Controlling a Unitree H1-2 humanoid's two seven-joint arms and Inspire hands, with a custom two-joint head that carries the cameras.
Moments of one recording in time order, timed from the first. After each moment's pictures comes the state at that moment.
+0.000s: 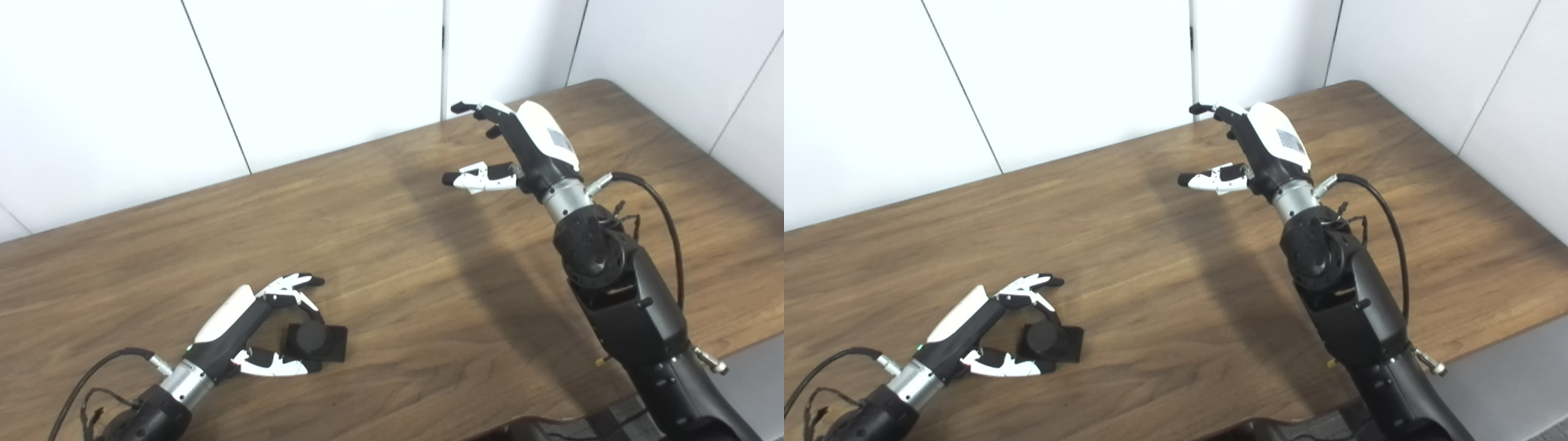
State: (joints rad) left arm -0.33 0.37 -0.41 0.27 0.28 -0.43 -0.32; right arm -0.27 -0.37 -0.01 -0.29 -0.62 0.30 0.09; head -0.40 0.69
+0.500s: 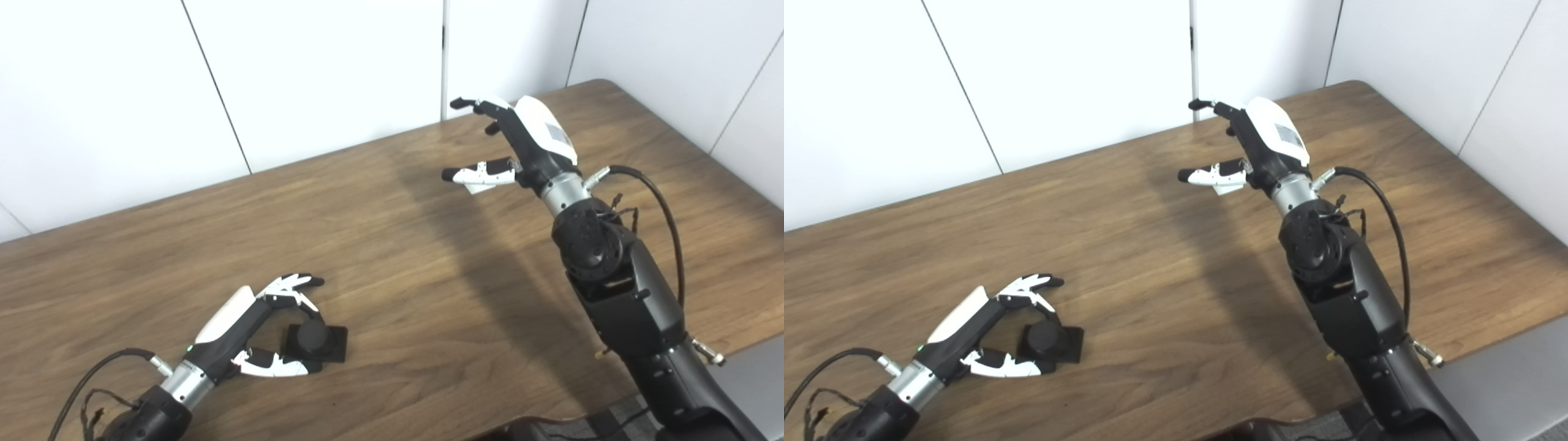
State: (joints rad) left arm -0.33 0.36 -0.41 0.27 0.27 -0.42 -0.32; right arm -0.29 -0.39 -0.01 -0.25 -0.62 0.30 0.10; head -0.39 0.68
